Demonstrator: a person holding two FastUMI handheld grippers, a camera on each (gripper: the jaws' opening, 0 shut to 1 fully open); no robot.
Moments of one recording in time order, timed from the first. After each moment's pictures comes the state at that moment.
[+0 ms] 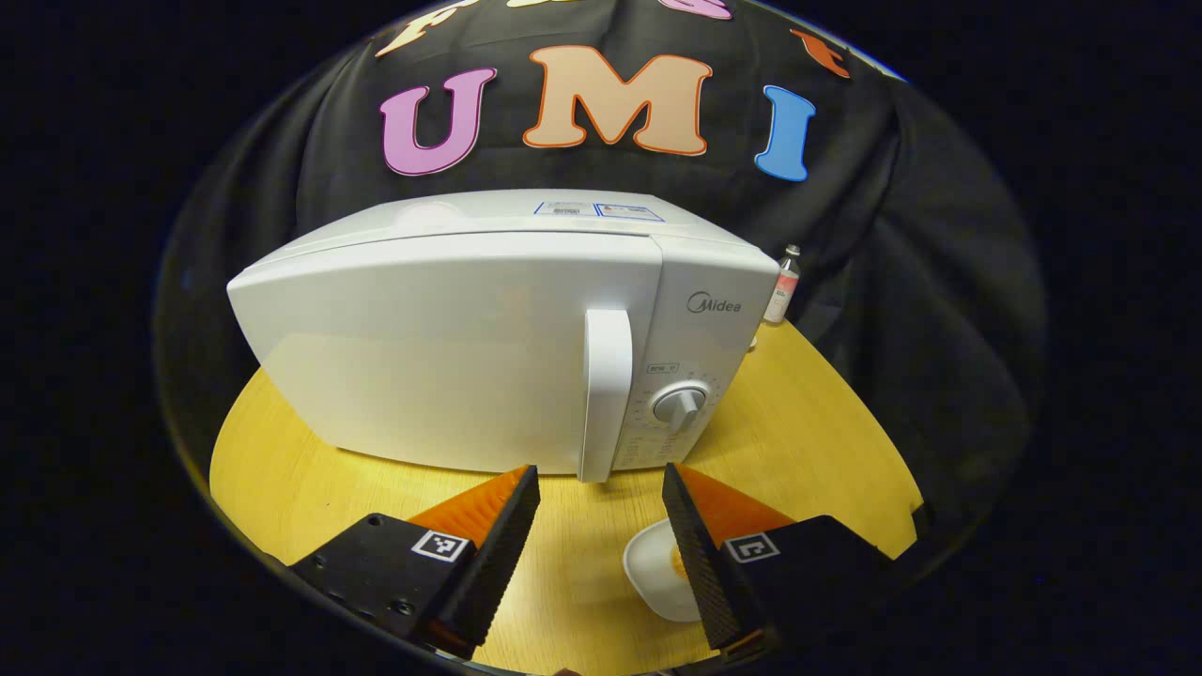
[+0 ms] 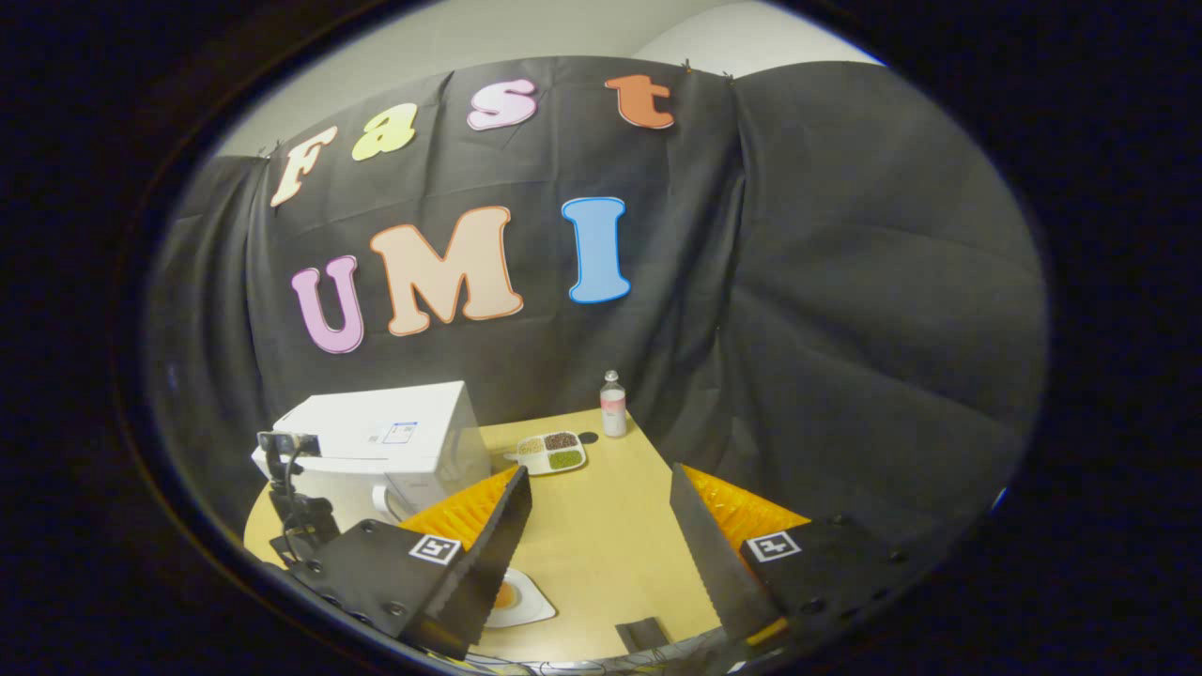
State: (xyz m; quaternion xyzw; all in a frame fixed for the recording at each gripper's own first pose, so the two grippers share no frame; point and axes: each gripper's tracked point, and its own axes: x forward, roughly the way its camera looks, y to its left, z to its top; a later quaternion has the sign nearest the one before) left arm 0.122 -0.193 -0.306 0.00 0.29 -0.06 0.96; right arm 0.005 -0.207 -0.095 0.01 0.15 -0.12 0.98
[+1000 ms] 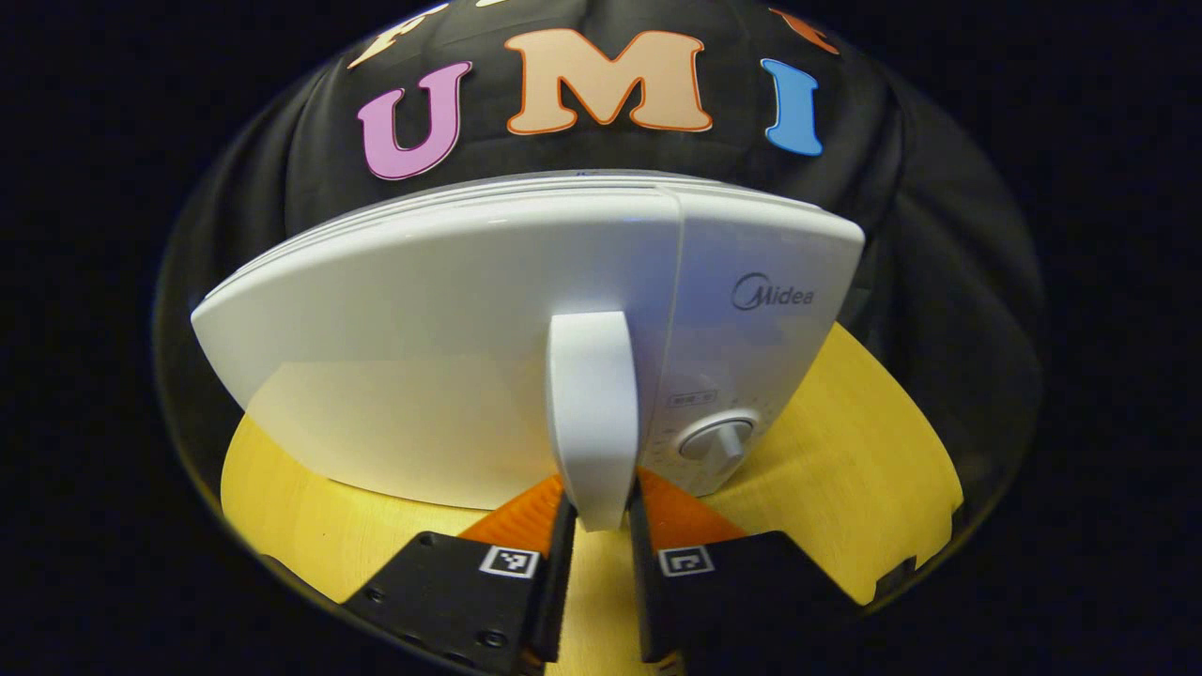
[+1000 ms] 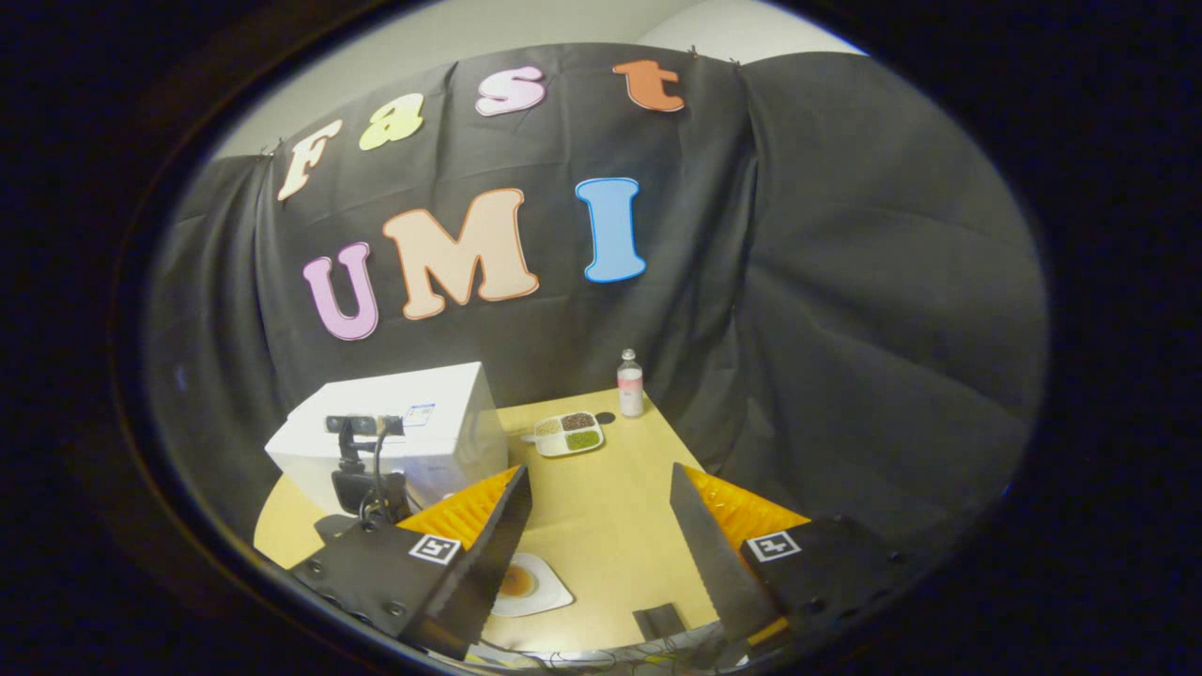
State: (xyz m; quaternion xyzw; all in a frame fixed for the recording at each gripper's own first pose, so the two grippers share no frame) left arm 0.166 -0.192 -0.333 0.02 0.30 -0.03 0.95; right arm 0.000 -0.189 -0.113 0.02 0.18 -0.10 0.98
